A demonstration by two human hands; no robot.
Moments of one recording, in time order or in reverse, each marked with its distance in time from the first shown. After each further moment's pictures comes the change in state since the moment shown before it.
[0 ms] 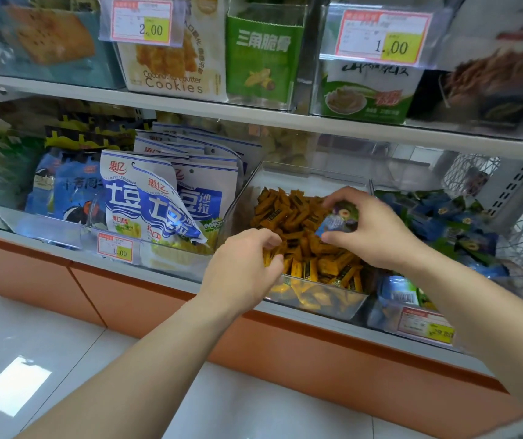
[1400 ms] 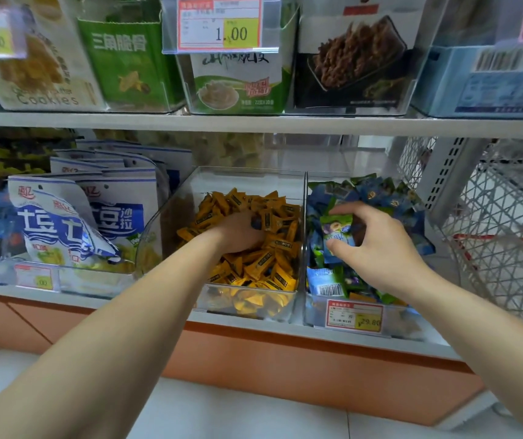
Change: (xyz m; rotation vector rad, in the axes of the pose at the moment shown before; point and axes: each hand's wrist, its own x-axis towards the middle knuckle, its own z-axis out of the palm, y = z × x) left_hand 0.132 0.029 0.097 0.041 -0.505 -0.143; right_hand -0.070 0.082 -0.043 0.019 0.228 0.183
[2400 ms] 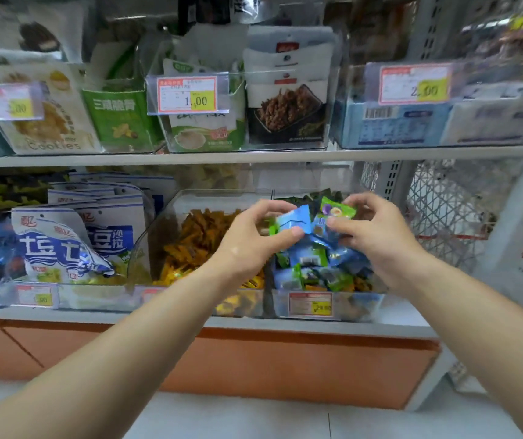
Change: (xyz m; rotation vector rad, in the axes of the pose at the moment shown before) left_hand -0.140 0.118 -0.001 -0.794 0.156 0.418; right_hand -0.033 -0.031 -0.072 0.759 0.177 0.293
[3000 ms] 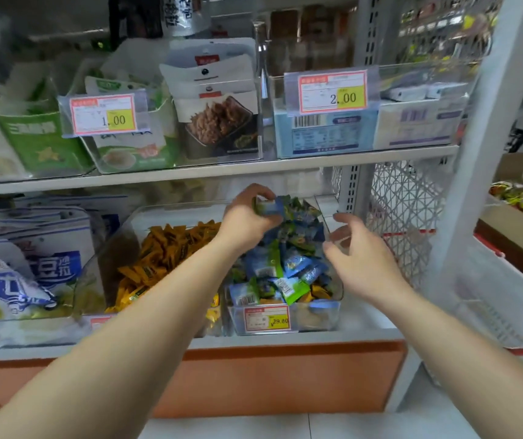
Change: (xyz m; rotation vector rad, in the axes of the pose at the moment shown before) left_hand 0.105 -0.022 0.057 0.447 0.106 0.025; right_hand 0.012 0.050 -0.073 -0.742 0.065 -0.160
